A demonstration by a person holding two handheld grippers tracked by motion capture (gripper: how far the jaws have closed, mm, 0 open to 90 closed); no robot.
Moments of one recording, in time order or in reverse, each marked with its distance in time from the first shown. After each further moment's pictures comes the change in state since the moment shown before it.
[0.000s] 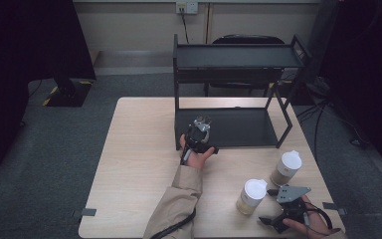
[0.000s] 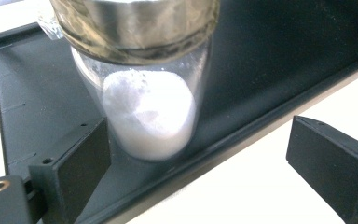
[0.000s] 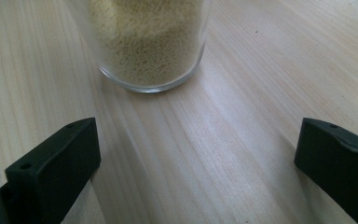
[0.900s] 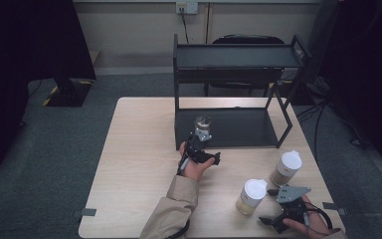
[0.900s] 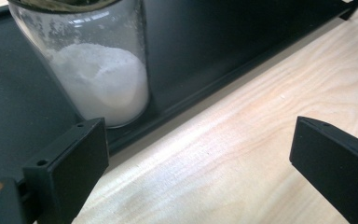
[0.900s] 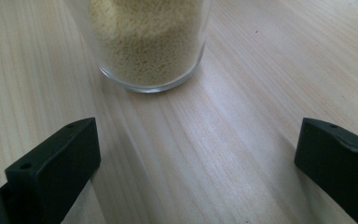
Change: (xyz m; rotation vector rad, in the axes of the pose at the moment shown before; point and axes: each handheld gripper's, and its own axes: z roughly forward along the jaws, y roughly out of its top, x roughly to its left) left arm 0.002 -0.018 -0.021 0.000 -0.108 0.046; right arm 0.000 0.000 0.000 0.000 -0.001 0.000
